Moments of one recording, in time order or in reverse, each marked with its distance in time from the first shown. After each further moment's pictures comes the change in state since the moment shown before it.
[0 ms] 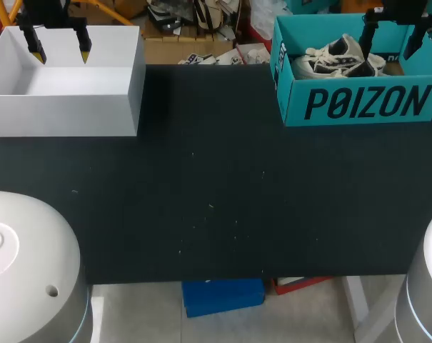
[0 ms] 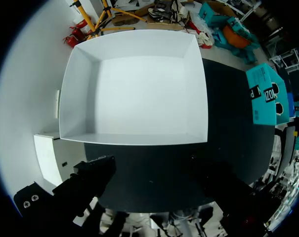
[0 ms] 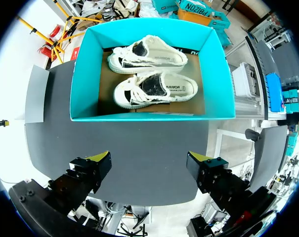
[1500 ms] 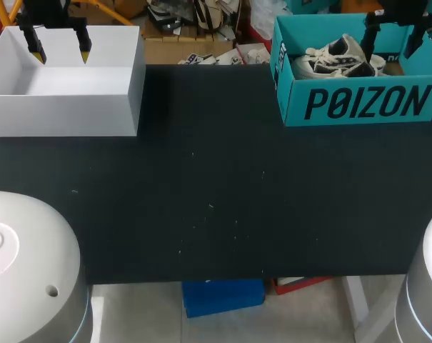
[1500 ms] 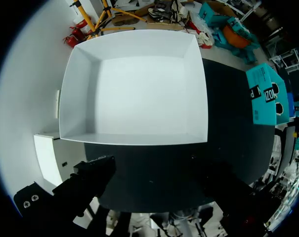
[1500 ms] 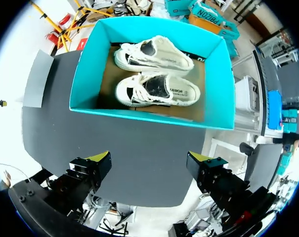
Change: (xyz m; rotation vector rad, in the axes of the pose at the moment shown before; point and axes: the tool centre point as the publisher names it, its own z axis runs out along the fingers) left arm 0.000 0.000 0.000 0.000 0.000 0.000; right arm -0.005 0.000 0.002 -0.002 -0.027 -0.158
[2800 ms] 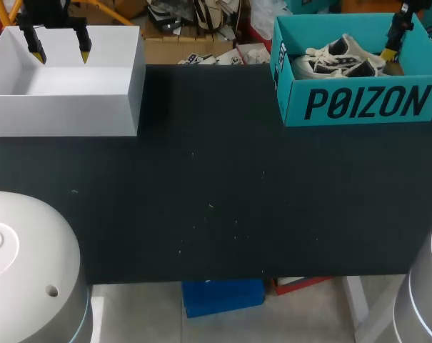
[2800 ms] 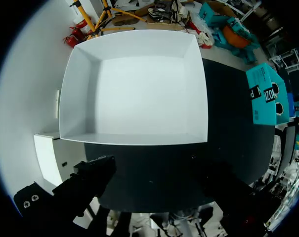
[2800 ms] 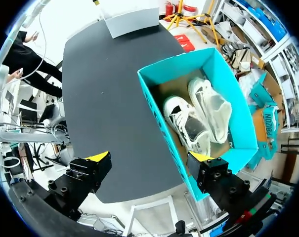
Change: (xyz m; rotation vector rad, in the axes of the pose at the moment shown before) left arm 0.000 0.000 0.000 0.000 0.000 0.000; right arm -0.001 0.004 -0.028 -0.107 0.122 -1.001
